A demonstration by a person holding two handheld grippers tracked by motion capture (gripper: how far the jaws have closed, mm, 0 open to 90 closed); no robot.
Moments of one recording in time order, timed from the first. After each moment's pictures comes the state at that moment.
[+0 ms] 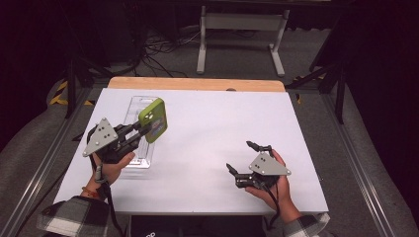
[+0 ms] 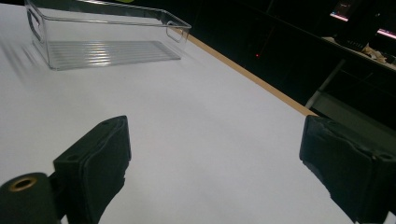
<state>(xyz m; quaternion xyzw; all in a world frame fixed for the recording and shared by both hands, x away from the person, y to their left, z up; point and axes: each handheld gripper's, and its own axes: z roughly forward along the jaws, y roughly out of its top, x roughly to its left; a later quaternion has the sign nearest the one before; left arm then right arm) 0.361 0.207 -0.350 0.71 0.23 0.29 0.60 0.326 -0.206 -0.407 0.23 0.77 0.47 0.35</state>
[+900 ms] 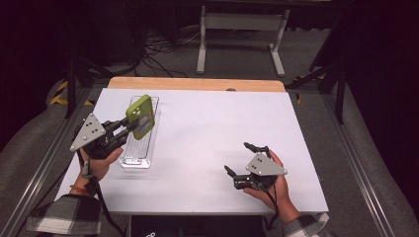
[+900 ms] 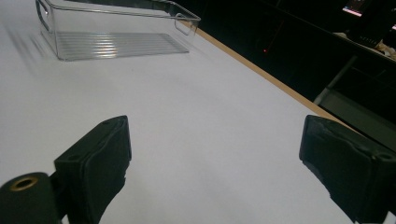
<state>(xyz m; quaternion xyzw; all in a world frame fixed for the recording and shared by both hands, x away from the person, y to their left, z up) 0.372 0.237 -0.350 0.71 0.25 0.30 0.58 0.327 -0.202 -0.412 0.22 0.79 0.47 0.34</state>
